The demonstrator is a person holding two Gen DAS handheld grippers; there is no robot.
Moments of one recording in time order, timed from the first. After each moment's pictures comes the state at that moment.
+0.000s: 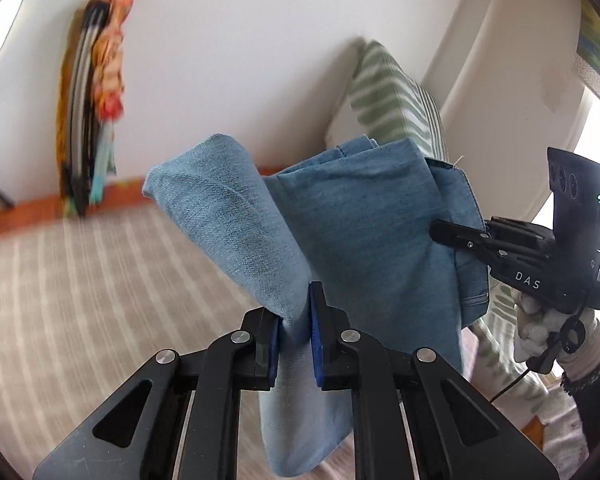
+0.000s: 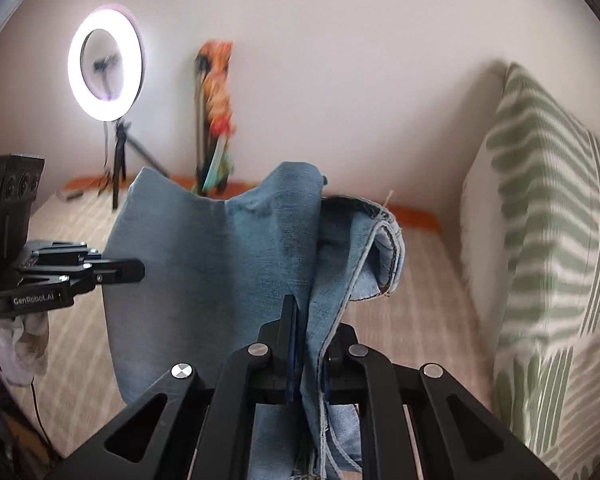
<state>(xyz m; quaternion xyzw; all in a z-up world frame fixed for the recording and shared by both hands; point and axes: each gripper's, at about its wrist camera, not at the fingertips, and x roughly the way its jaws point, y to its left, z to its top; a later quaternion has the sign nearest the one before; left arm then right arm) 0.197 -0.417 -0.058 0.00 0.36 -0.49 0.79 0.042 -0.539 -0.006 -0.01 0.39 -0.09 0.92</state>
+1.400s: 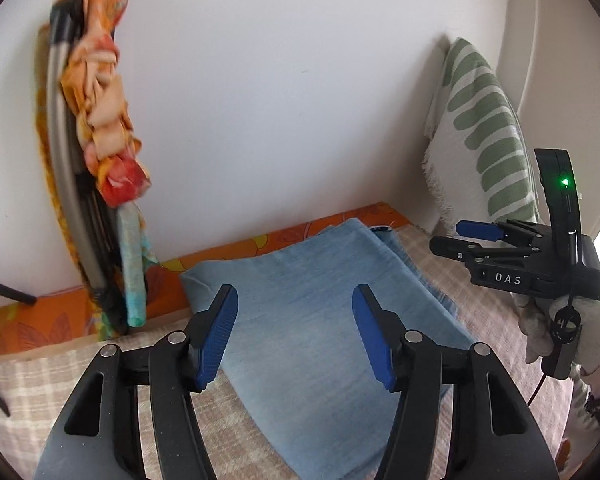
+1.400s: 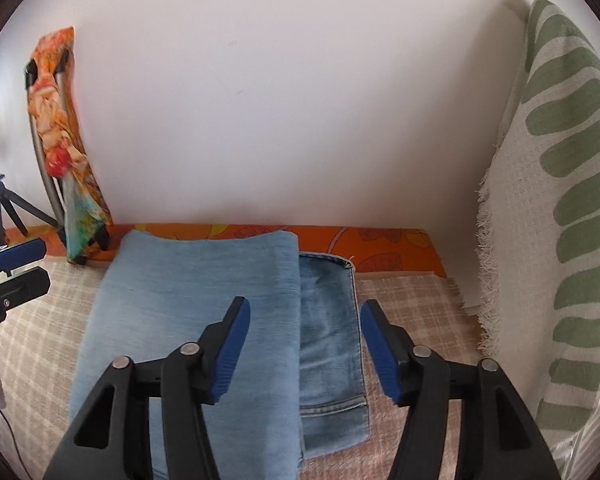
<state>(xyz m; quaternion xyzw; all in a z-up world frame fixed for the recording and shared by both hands) 0.325 -0.484 -0.079 0.07 0.33 -0.41 0.85 0.216 -0.645 -0.084 0.04 0.41 -0.16 0.90</state>
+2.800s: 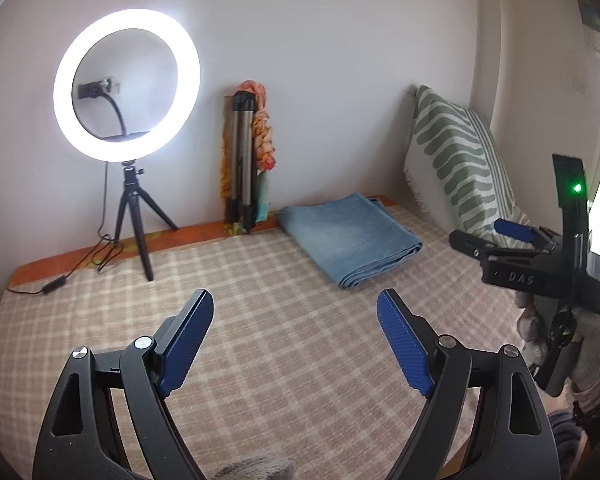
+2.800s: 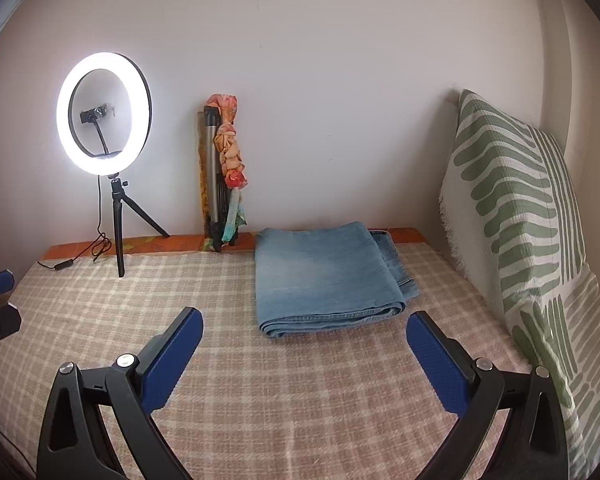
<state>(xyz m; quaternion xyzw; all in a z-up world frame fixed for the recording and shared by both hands) 0.122 -0.215 -0.006 0.07 0.27 -0.36 0.89 0.012 -0.374 0.004 0.04 0.30 -0.22 0.93</state>
